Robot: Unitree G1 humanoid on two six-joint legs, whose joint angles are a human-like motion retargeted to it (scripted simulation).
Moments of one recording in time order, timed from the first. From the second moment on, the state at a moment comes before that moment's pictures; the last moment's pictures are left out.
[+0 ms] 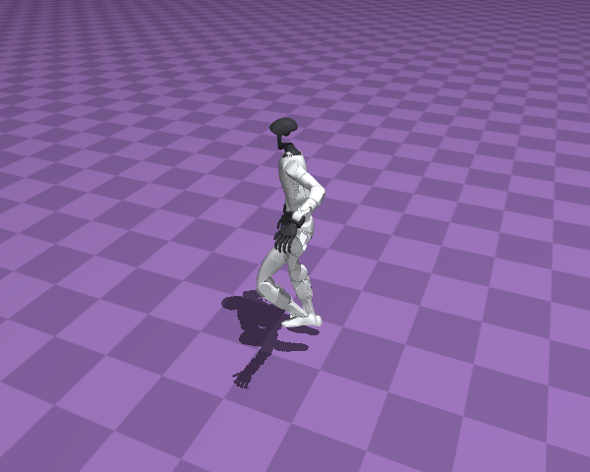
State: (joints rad) left arm 0.64 0.82 0.63 0.32 0.27 -0.05 -0.21; right arm 0.01 -0.44 0.12 1.21 0.01 -0.01 0.29; waist 0.23 0.15 0.10; left_leg -0.69 0.11 0.05 1.44 -0.71 0.18; right_leg -0.18 0.08 -0.17 0.40 -0.36 0.01
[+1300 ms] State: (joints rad) left arm 0.55 0.71 0.60 -0.04 0.18 0.02 -0.10; right arm -0.19 -0.39 0.23 1.21 -0.04 0.00 0.27; waist 0.06 0.10 0.09; left_leg -0.21 -0.13 0.05 0.27 -0.59 0.14; right_leg -1.00 -0.25 -0.25 1.45 -0.65 -0.14
